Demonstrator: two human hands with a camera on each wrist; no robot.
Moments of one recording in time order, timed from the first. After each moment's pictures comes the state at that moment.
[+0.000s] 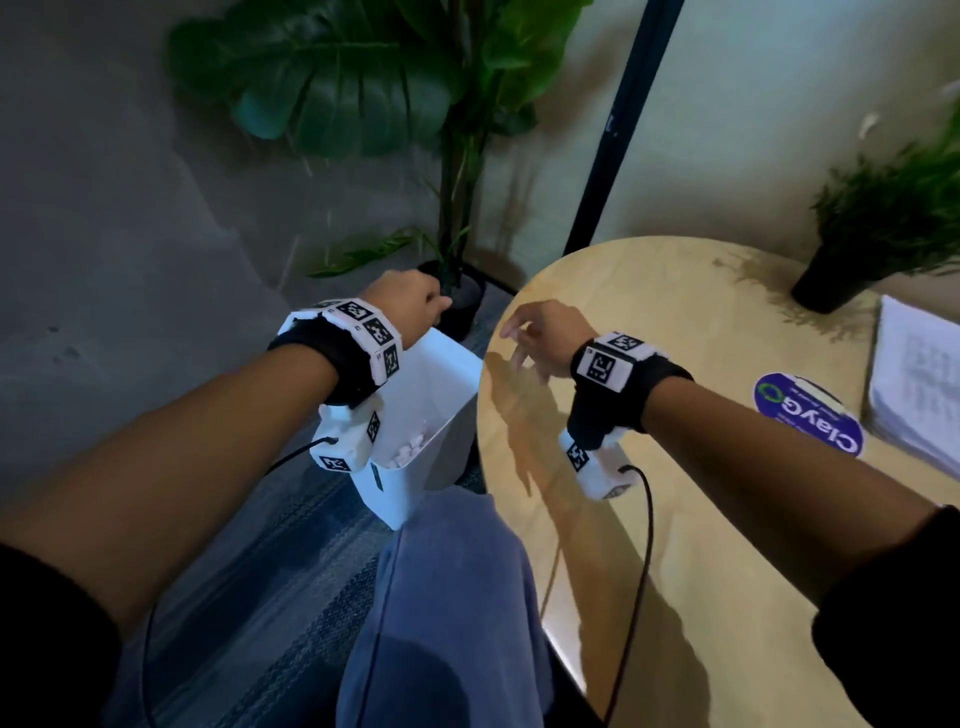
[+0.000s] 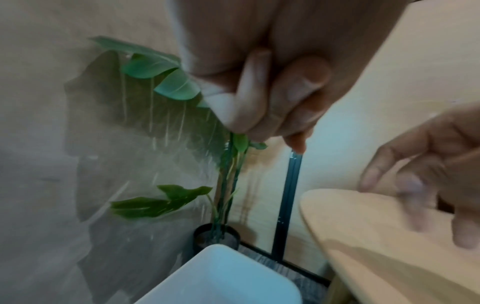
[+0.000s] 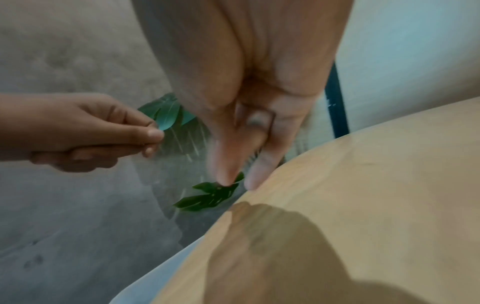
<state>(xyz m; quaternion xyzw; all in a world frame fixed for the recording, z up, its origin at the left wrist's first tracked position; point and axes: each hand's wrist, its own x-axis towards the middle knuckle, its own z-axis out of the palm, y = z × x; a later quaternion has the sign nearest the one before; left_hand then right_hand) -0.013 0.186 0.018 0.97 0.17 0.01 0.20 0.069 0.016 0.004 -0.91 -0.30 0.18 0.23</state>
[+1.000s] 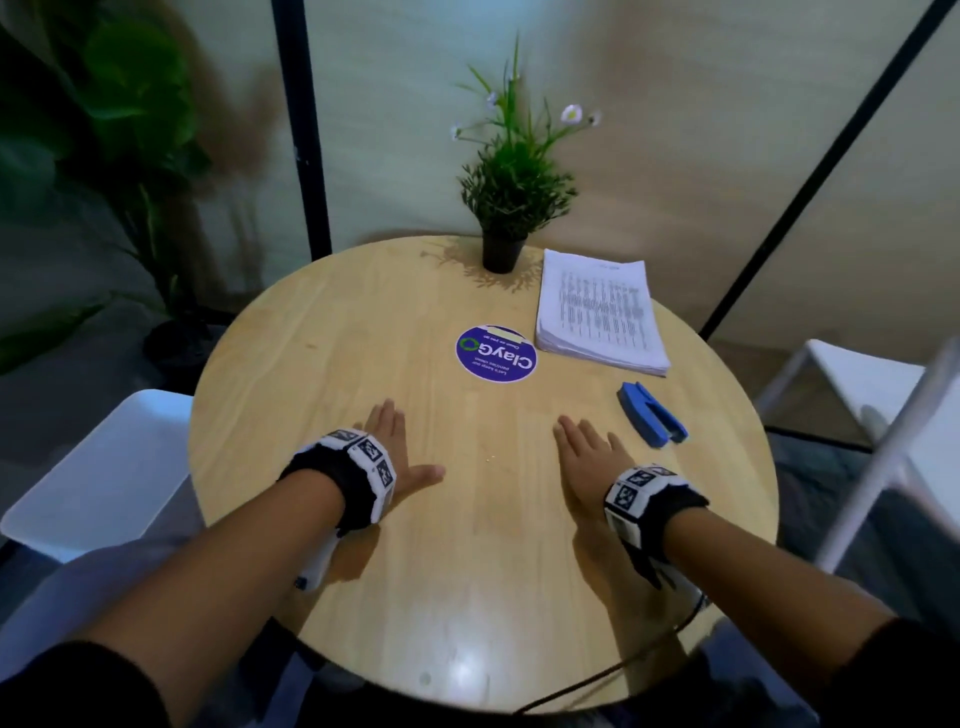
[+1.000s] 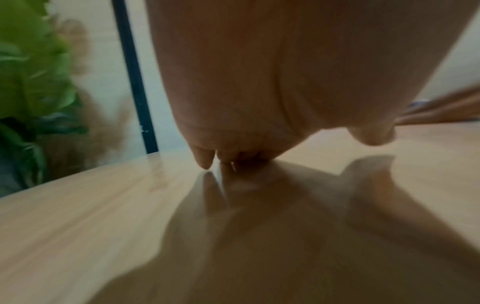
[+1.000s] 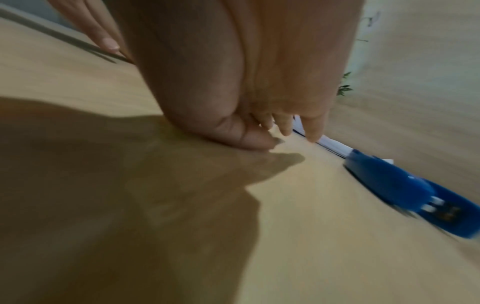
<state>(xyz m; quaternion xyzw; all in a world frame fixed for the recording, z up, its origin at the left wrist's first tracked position) -0.001 -0.089 -0.063 0.97 -0.05 -0.23 0.05 -0.019 -0.349 -0.038 -0.97 -0.08 0.20 -0.14</state>
